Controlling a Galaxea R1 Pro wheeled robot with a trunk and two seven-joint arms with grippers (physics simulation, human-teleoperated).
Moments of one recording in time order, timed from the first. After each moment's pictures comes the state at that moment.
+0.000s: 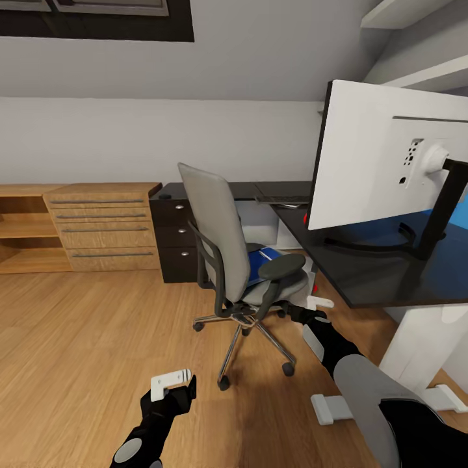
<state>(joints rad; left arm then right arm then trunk) 0.03 -0.10 -0.25 -1.62 0.24 0.40 0.37 -0.90 0.04 -0.02 -0.36 -0.14 0.09 -0.19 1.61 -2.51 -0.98</state>
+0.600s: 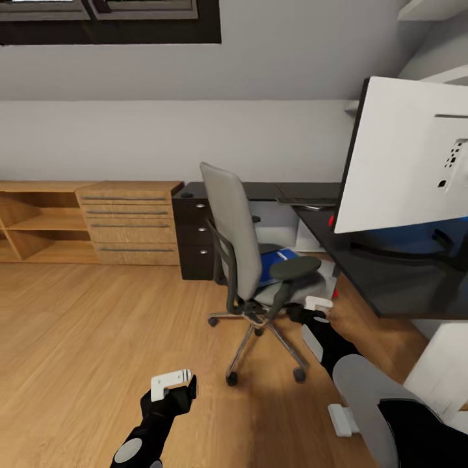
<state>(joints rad) 0.03 -0.10 -0.25 -1.62 0.24 0.40 0.37 -0.90 0.04 -0.02 -0.36 -0.14 0.09 -0.19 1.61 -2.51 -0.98</state>
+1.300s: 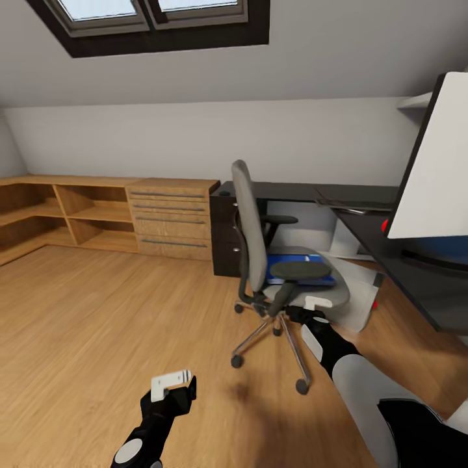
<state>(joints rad) 0.03 -0.10 -0.25 -1.61 0.24 0.40 0.37 -0.90 0.04 -0.02 -0.36 -0.14 0.09 -0.19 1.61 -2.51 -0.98</state>
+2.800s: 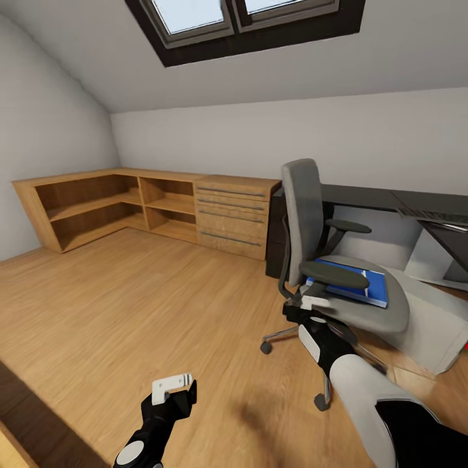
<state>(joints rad) 0.03 -0.10 -0.25 -1.58 0.24 0.40 0.37 -0.90 0.05 -0.01 -0.36 -0.14 0.09 -0.19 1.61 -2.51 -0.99</state>
